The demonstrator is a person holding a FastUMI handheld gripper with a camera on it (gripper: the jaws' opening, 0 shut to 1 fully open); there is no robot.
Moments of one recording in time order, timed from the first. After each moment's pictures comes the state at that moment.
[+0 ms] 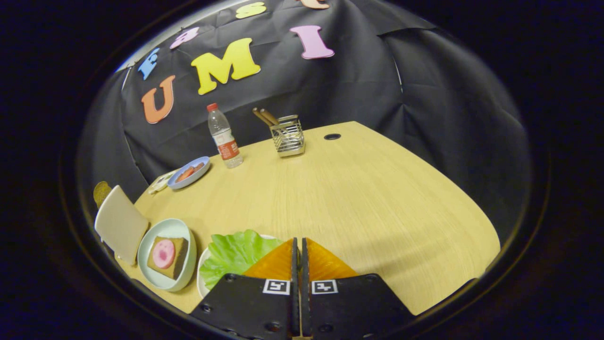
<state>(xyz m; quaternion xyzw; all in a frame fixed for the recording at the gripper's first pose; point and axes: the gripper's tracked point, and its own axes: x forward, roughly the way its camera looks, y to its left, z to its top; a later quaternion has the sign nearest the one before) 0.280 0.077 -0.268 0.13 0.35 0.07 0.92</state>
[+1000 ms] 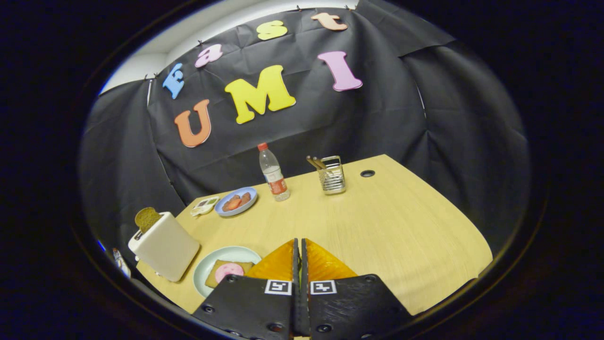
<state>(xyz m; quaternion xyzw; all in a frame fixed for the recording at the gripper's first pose) 0.259 0.125 -0.142 0.15 0.27 0.14 0.94</state>
